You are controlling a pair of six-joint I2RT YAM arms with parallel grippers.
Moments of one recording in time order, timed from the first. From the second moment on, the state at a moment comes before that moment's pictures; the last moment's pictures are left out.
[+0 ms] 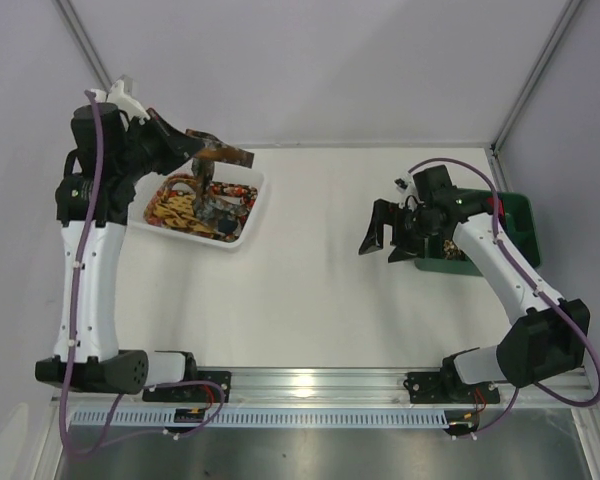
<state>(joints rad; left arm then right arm) -0.03 1.34 1.79 -0.80 0.27 -0.54 0.29 1.39 1.26 -0.95 -0.47 0.40</state>
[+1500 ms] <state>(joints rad) -0.03 0.57 1.39 -0.51 0.76 -1.03 0.72 1.38 1.23 0.56 -1.05 1.04</state>
